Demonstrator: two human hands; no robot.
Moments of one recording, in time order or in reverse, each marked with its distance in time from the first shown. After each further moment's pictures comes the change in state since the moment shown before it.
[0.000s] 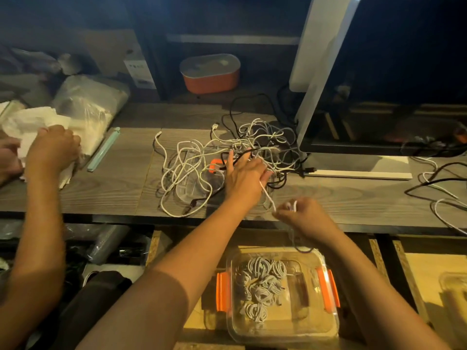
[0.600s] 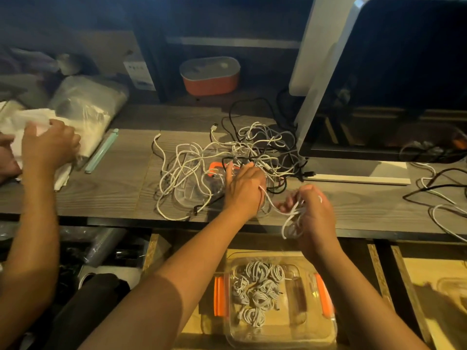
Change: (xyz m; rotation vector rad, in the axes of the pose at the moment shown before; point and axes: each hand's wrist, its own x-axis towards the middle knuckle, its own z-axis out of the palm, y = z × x) left_hand -0.009 -0.002 0.010 -0.087 0.060 0.008; right_hand -0.007 -0.021 0.007 0.818 0.303 -0.020
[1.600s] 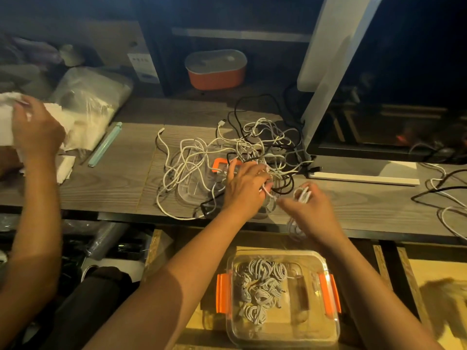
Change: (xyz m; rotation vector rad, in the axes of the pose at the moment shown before) left_hand -0.008 -0.011 0.003 -0.008 0.128 0.105; right_hand 0.016 0.005 -0.006 -0.455 -0.154 0.052
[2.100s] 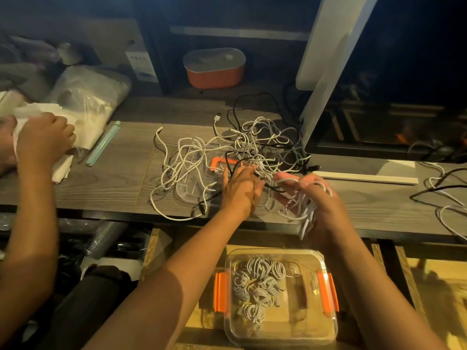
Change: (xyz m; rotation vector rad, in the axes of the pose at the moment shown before) left_hand -0.001 -0.001 -0.001 -0.076 -0.244 -0.266; right_hand -0.013 -0.016 -0.008 0.600 -0.126 -0.116
